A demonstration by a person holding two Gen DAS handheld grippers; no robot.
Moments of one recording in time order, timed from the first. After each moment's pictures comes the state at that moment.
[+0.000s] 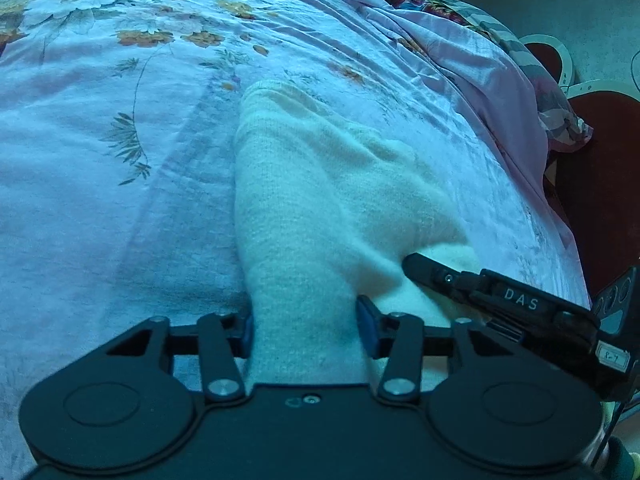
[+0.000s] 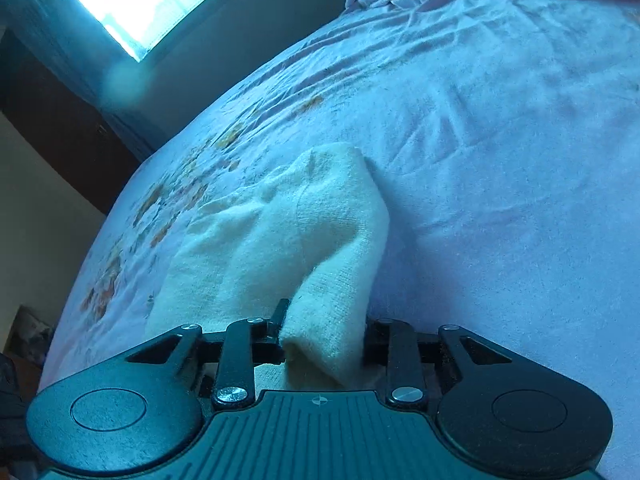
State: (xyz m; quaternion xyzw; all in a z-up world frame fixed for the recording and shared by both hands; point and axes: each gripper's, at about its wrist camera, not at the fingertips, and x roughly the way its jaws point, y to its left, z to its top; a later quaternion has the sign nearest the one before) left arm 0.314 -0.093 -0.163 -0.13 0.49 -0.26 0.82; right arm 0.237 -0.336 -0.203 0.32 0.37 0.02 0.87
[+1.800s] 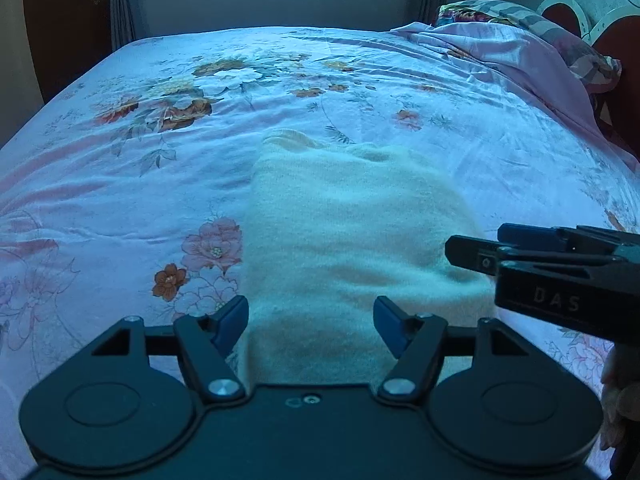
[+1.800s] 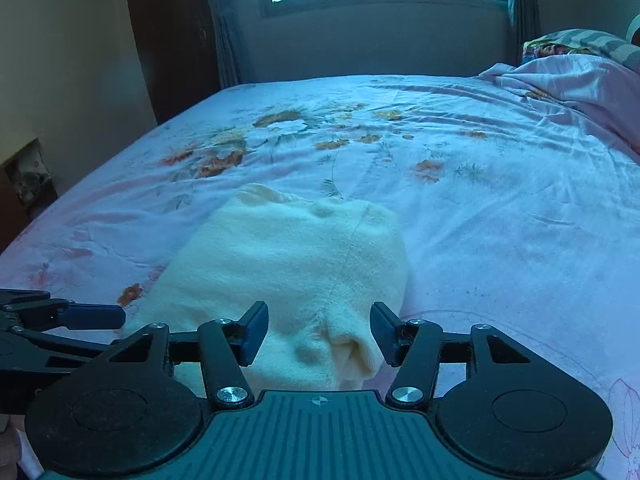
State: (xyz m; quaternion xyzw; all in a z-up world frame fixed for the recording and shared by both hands) left arm 0.144 0.053 -0.104 0.04 0.42 -0.14 0.90; right arm 0.108 -0.115 -0.131 0.08 0.35 0.09 0.93
